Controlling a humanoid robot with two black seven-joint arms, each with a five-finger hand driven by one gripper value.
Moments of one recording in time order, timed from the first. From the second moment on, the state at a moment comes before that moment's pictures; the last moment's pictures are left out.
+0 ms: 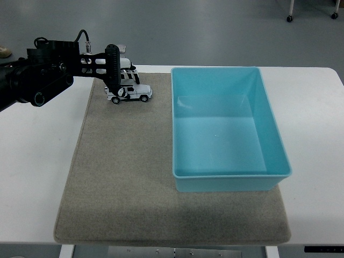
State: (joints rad) left arm -1.27 0.33 0.01 -0.56 1.24 -0.28 -0.22; right arm 0.03 0.00 -0.02 0.14 -0.03 0.18 0.06
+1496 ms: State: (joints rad) left arm -1.44 0.26 -0.11 -0.76 1.22 -0.27 -0.22; right arm 0.03 0.00 -0.02 0.14 -0.03 0.18 0.06
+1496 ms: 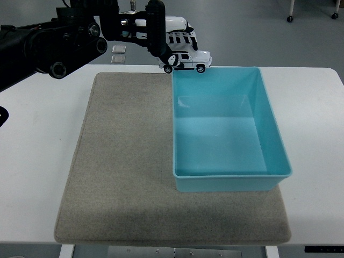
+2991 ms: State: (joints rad) left arm -1.31 0.07 -0.06 -0.70 1.32 -0.18 -0.22; right arm 0.03 0.00 -0.02 0.14 -0.03 0.18 0.06
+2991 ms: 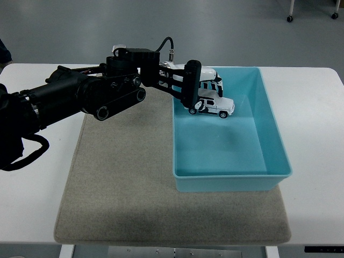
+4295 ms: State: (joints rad) left arm -1.28 0.04 -0.04 -0.68 1.33 -0.13 -0.24; right arm 0.03 0.00 -0.02 0.14 -0.03 0.18 0.06
